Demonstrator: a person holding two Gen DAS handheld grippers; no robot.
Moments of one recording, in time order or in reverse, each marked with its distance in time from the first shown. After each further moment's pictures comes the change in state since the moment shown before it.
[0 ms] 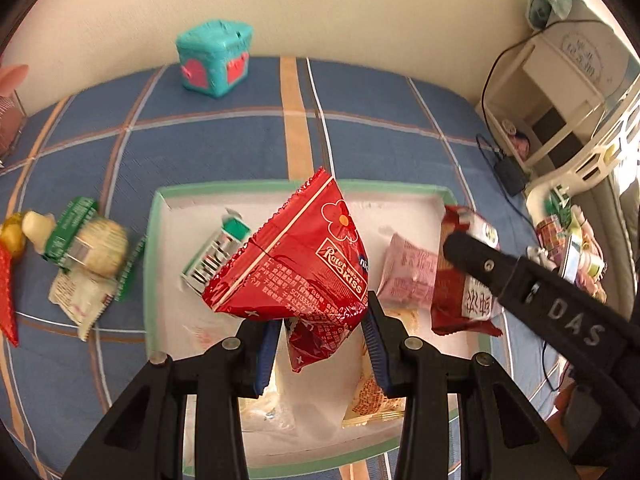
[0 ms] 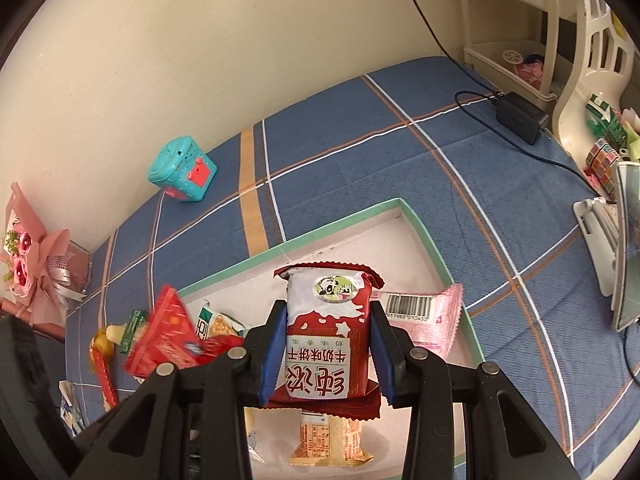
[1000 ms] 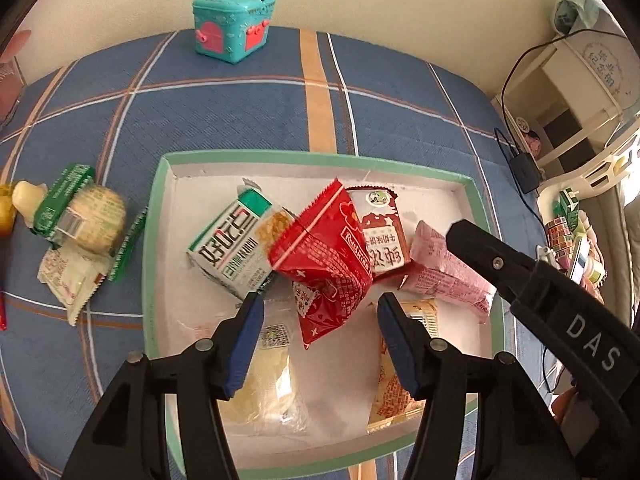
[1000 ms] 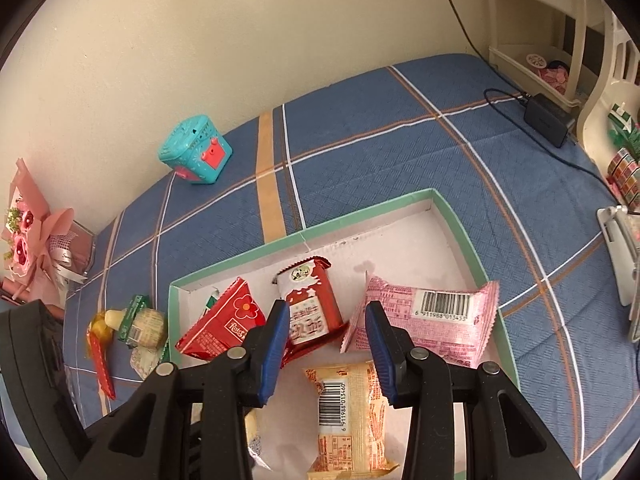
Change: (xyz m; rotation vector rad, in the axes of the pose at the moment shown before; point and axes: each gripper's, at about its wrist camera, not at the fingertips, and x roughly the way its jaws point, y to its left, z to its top) left arm 0.010 0.022 -0.002 -0.059 0.054 -0.011; right arm 0.010 0.017 -0.006 -0.056 0.006 0.008
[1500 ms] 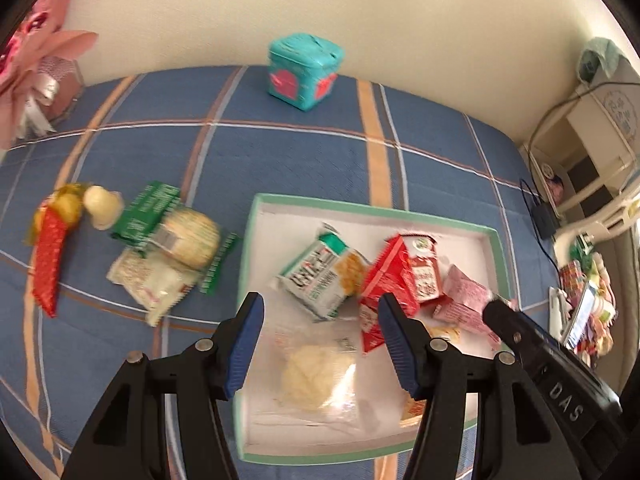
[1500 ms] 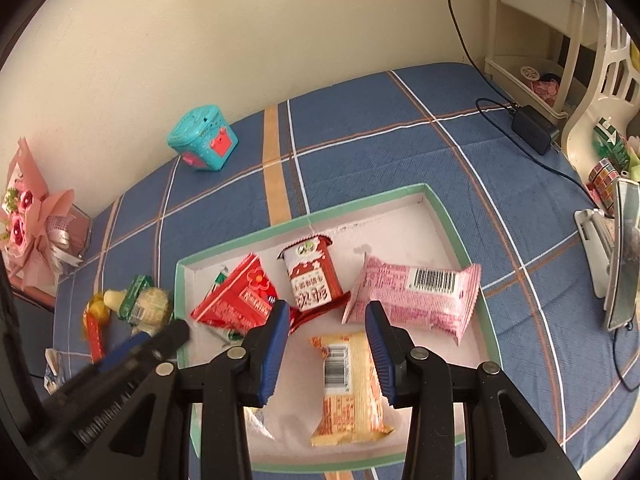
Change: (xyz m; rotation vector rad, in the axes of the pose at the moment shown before) left arm -0.052 0.035 0.005 -0.091 -0.114 0.114; right arm -0.023 0.014 -0.017 -0.046 0.024 -0.055
